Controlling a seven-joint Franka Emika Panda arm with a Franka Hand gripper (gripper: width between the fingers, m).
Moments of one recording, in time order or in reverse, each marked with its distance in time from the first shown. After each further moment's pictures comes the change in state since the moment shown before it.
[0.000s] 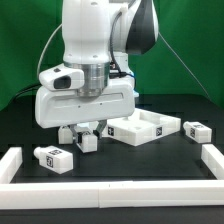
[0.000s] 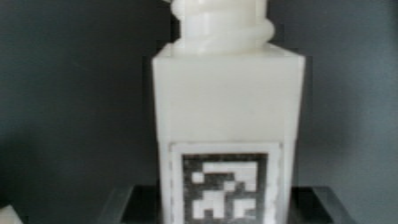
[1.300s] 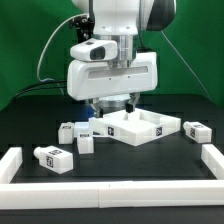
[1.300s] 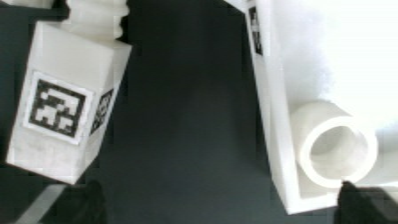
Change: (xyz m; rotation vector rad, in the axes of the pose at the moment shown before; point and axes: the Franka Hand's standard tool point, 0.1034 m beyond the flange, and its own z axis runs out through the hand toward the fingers) arm -0.012 -0.068 -0.044 -0.010 0.049 -0.125
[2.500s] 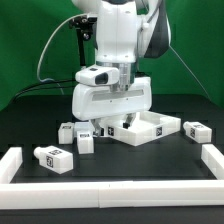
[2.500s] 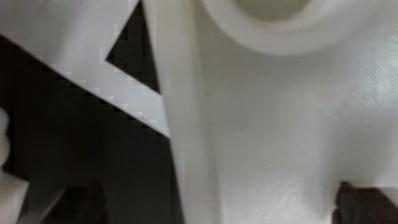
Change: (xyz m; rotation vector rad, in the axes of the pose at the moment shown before) arm -0.042 -0.026 0.059 -0.041 0.022 -0.062
